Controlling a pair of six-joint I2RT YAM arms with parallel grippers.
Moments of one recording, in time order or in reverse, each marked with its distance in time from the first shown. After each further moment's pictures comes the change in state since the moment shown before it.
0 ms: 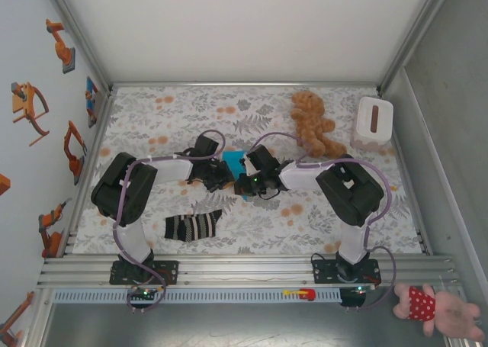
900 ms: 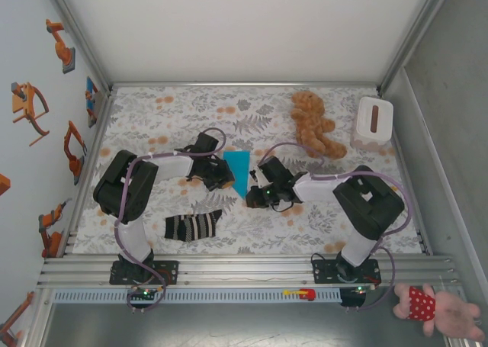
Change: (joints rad) left arm 0.019 0.027 0.046 -0.068 0.038 0.059; right arm 0.000 -0.192 -0.217 -0.006 0.006 -0.063
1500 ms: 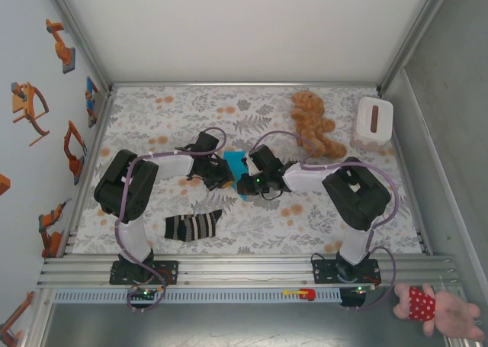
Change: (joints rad) left arm 0.000 0.005 0.018 -0.024 0.000 0.007; right arm 0.000 0.143 0.184 -0.002 0.049 0.003
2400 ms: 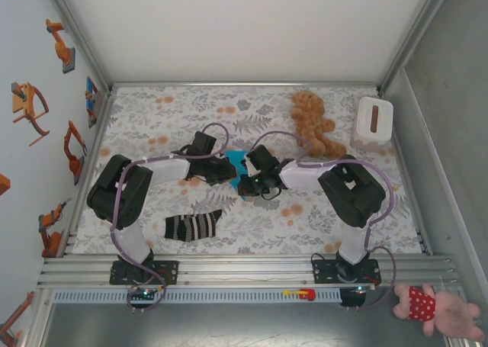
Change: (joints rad) left arm -0.008 -0.066 -0.063 0.161 0.046 0.186; right arm 0.002 0.037 0.051 -0.093 0.019 -0.014
